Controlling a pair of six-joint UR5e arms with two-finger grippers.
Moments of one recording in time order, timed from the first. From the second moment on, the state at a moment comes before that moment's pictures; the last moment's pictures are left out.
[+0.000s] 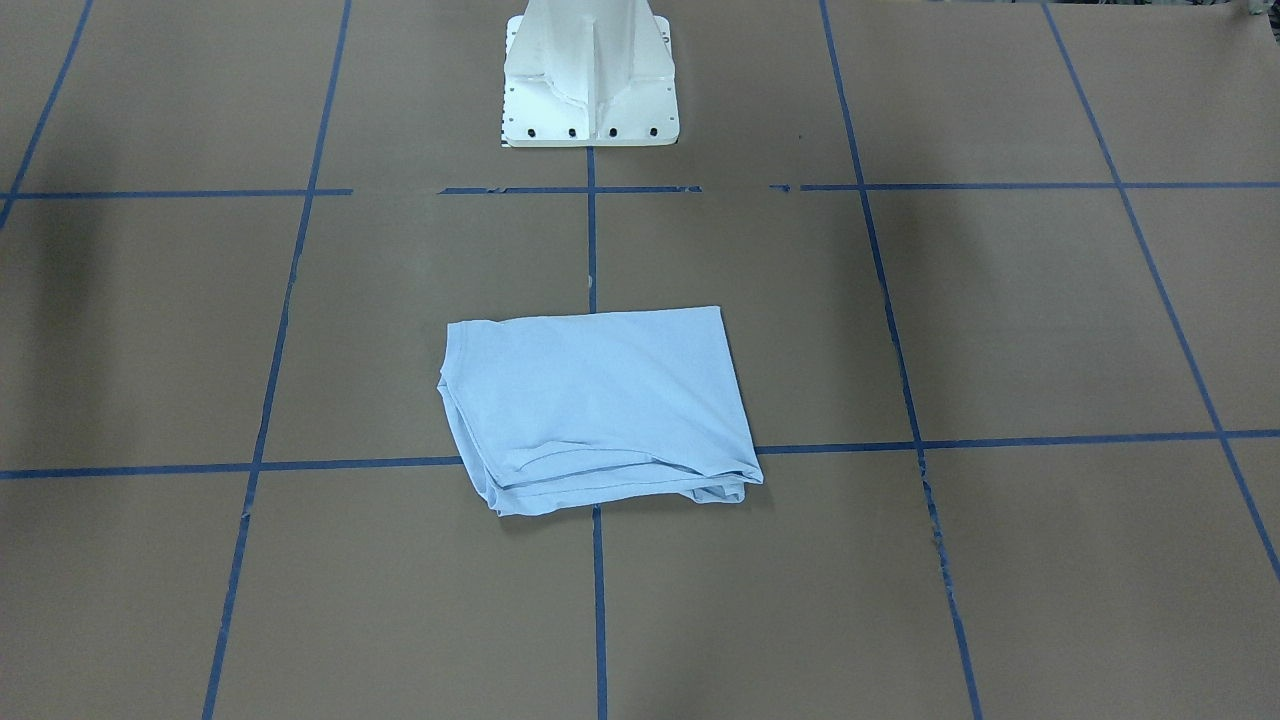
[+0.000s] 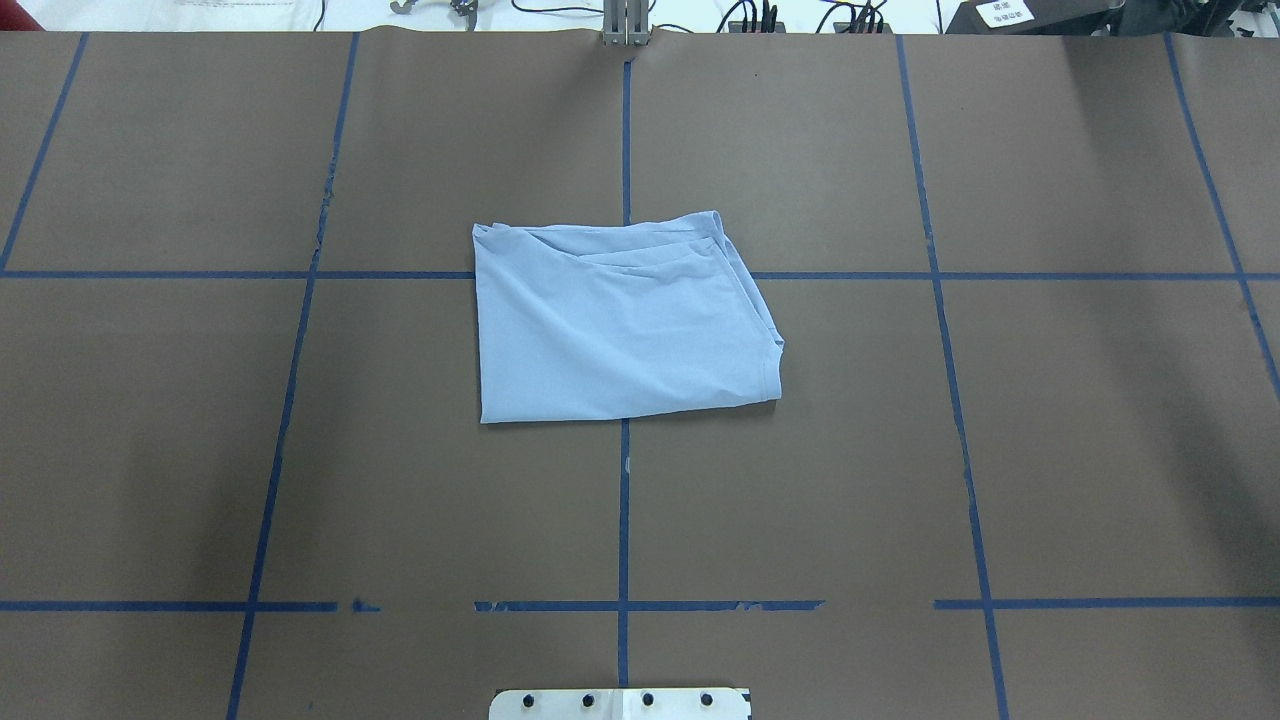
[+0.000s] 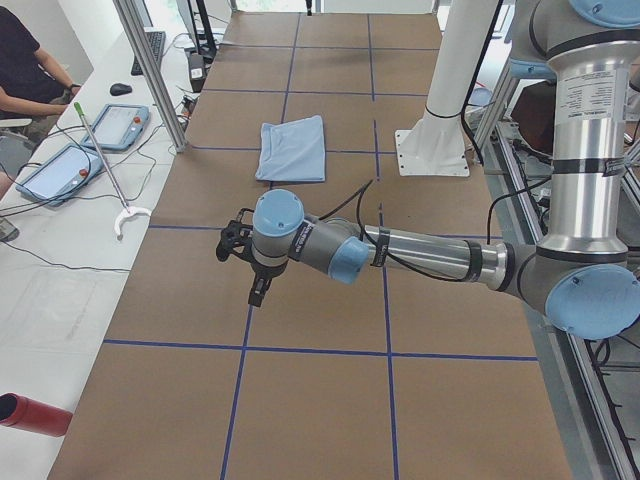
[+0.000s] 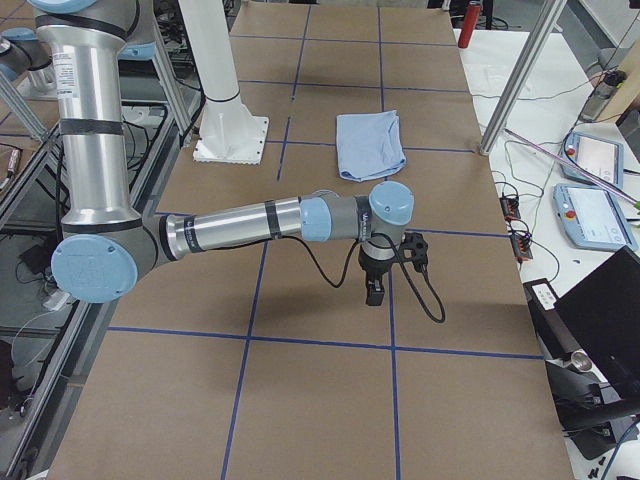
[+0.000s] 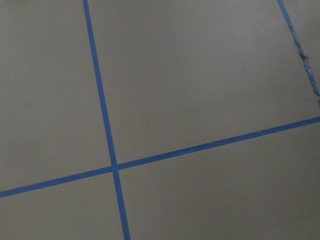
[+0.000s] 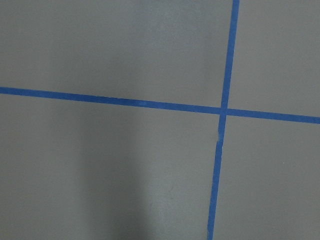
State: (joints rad) left arm -1.53 -1.52 -1.76 -1.85 -2.45 -0.13; right arm 1.45 -1.53 1.74 -1.69 2.32 0.06
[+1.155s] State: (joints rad) left arm -1.52 -1.55 -1.71 -1.60 -2.38 -0.11; right arm 1.44 -1.55 1.70 -1.69 2.35 0.07
